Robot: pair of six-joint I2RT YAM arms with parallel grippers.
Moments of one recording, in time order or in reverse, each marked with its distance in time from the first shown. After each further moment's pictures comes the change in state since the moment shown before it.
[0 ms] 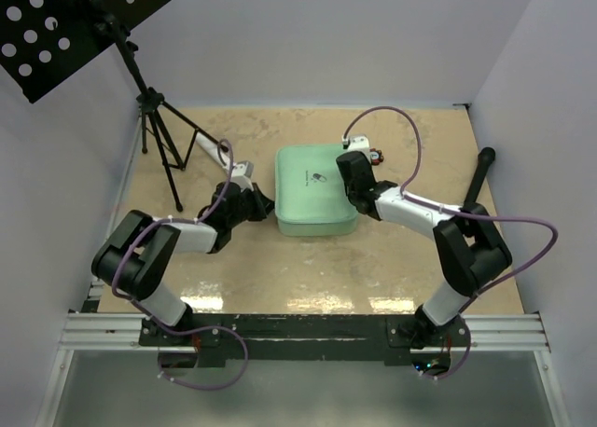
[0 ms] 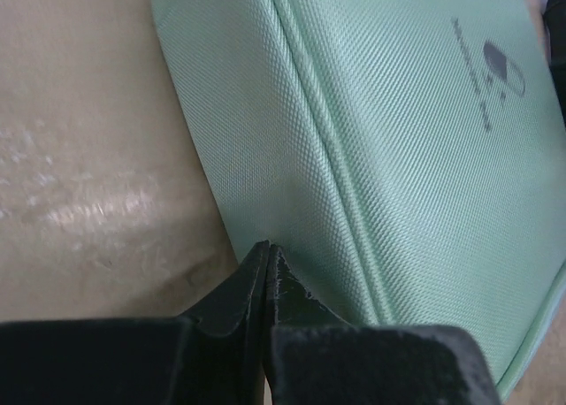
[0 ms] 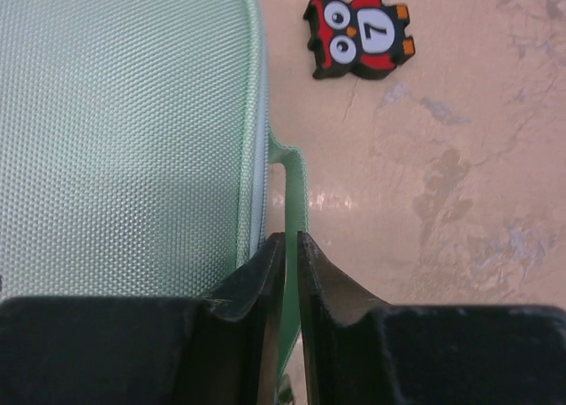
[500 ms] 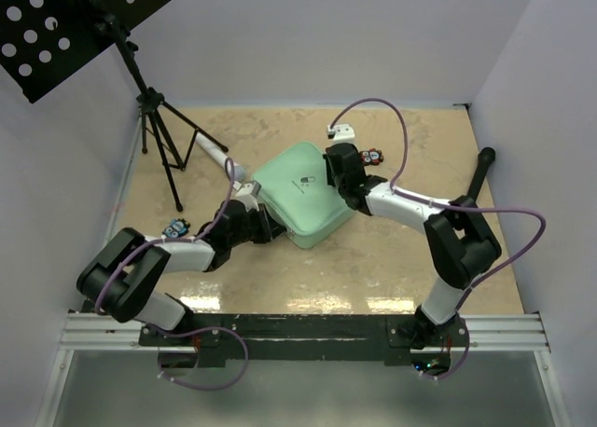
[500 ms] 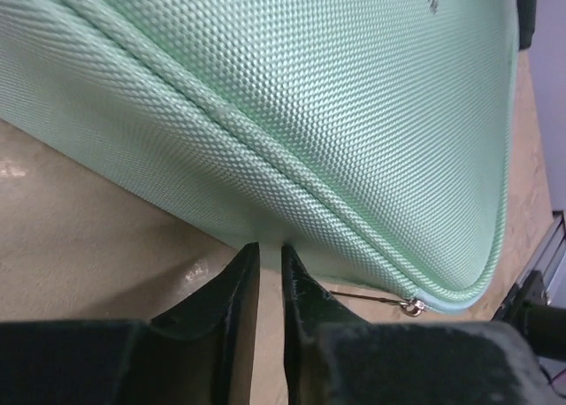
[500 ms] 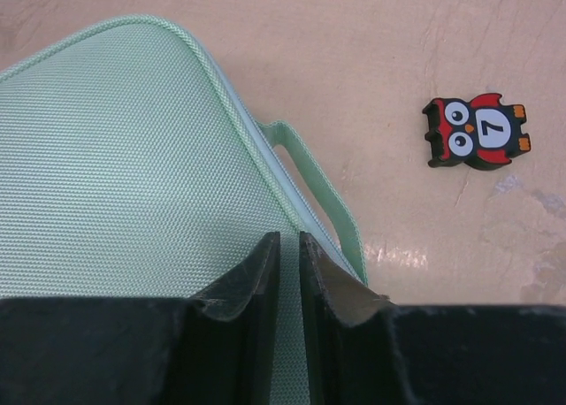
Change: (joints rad) left arm -0.117 -0.121 -0.143 -0.047 0.042 -0.116; right arm 0.032 0.080 0.097 0.171 -0.111 -0.011
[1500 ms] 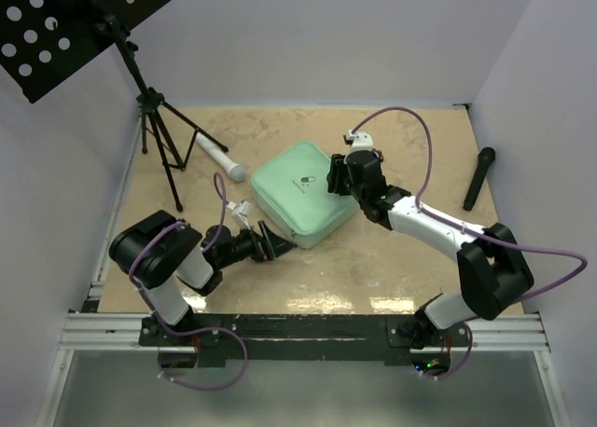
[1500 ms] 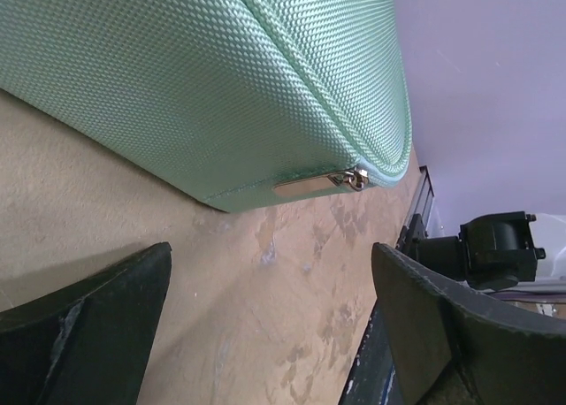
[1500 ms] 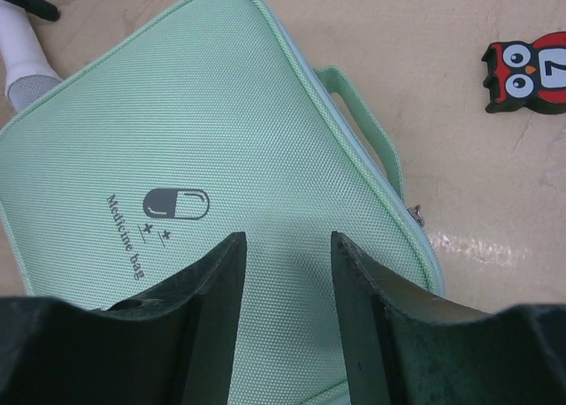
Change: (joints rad) left arm 0.003 0.234 -0.271 0.744 0.195 -0.212; right arm -0.017 -0.243 -0.150 -0.048 -0.186 0.172
